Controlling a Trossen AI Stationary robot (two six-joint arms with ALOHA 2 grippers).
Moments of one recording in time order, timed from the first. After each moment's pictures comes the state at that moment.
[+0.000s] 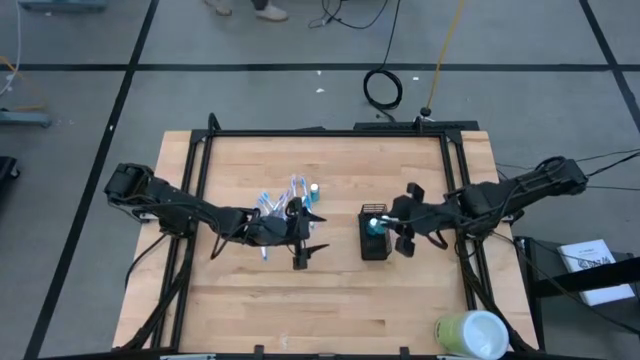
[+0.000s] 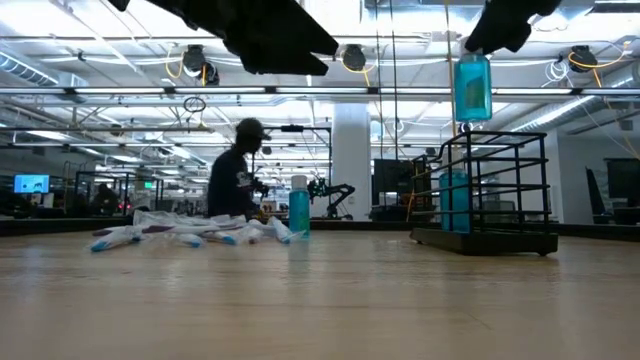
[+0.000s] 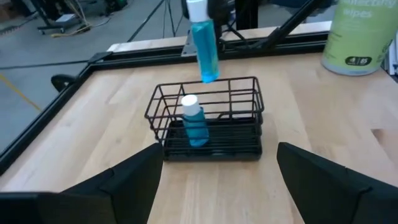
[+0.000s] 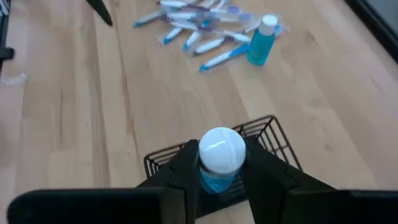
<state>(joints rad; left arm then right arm) -0.26 1.53 0.91 0.24 -0.37 0.00 0.32 1.10 1.01 -0.76 0.37 0.48</state>
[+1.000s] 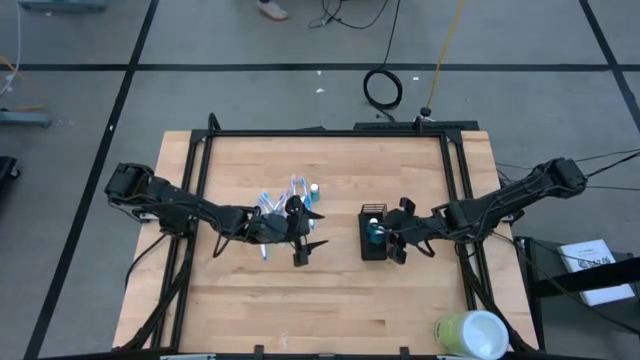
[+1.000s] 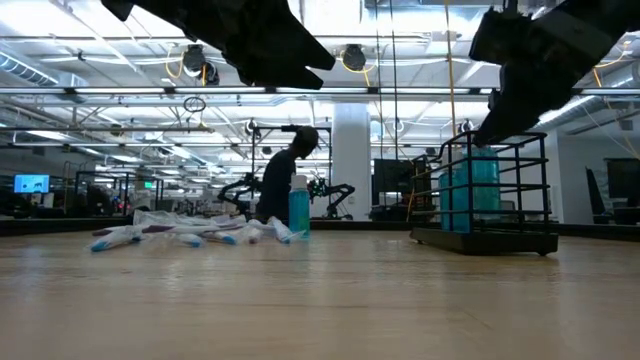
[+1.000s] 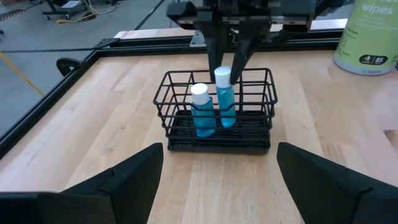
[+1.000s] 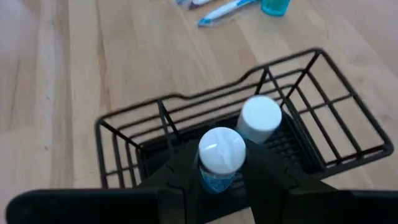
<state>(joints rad) -0.24 1.53 0.88 0.24 -0.37 -0.05 0.30 1.11 0.61 -0.32 0.34 0.49</state>
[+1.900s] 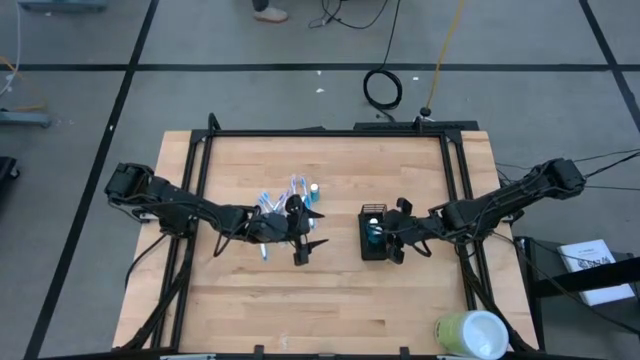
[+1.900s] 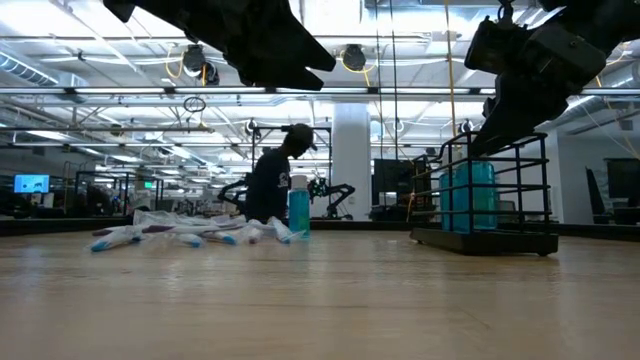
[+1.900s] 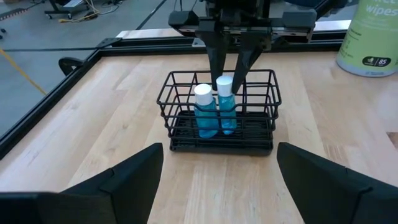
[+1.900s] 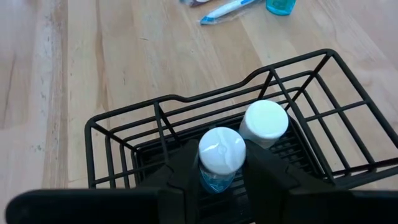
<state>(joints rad) -0.23 1.54 0.88 0.24 -0.37 -0.06 0.30 1.17 0.59 -0.29 0.29 0.49</state>
